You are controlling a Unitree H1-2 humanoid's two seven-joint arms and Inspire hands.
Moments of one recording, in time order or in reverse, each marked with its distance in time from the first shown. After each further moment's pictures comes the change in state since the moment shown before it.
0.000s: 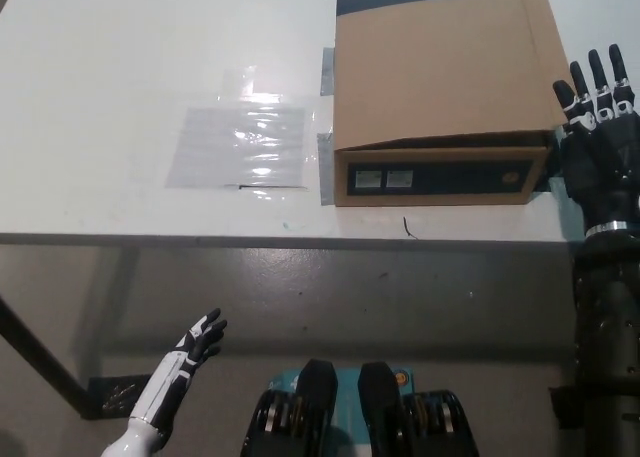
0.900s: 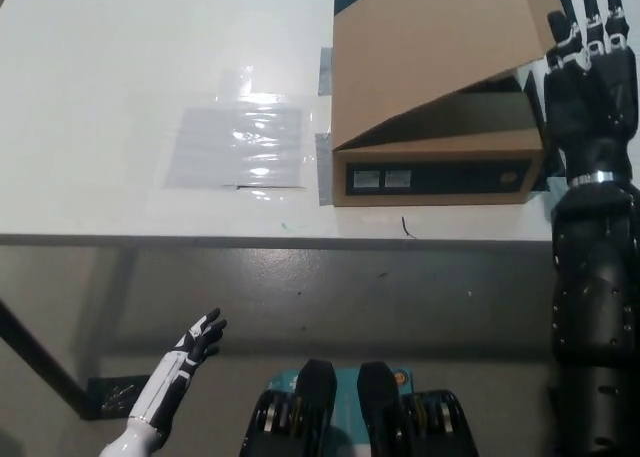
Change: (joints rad) left_arm 0.000 0.004 -0.002 -0.002 0.005 0.000 0.000; right_arm -0.092 0.072 0.000 -0.152 0.039 0.047 -0.048
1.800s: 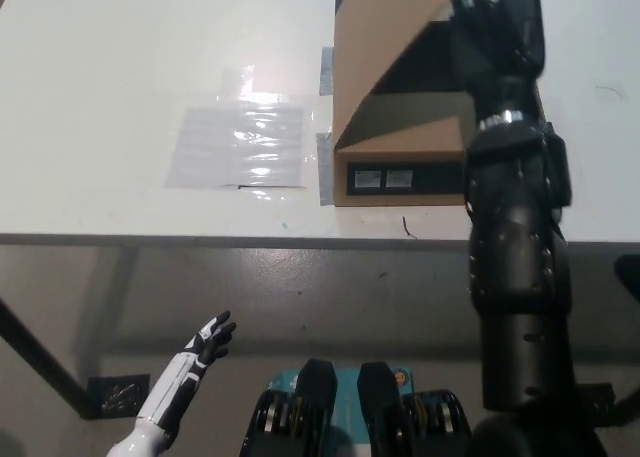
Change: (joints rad) left_arm -0.003 0.002 -0.030 -0.001 0.006 0.000 0.000; right_arm -0.199 0.142 0.035 0.094 -0.020 -0.014 -0.050
